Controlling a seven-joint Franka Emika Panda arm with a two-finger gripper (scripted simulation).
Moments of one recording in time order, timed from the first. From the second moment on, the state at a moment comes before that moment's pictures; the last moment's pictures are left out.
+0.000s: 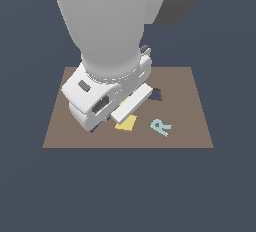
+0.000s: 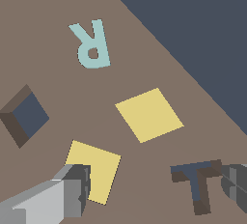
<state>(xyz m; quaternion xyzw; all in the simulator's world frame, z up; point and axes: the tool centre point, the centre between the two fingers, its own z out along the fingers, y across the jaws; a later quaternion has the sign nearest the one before) 0.052 -0.024 0.100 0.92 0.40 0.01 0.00</state>
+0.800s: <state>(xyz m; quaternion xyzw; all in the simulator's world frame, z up) 0.075 -0.011 0.059 0.79 0.61 0.00 0.00</state>
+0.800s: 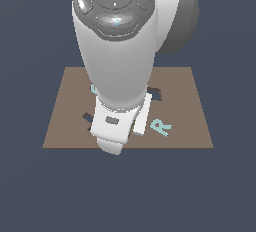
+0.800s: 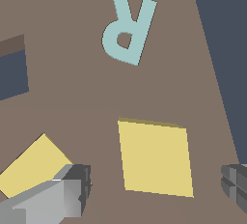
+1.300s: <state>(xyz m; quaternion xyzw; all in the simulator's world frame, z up) 0.079 -0.006 0.049 0.76 0.65 0.00 0.00</state>
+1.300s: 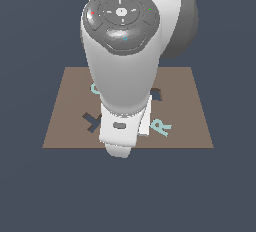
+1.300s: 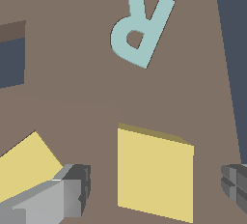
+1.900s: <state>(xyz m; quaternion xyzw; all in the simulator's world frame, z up) 0.079 -0.006 0.045 0.76 0.65 0.00 0.00</state>
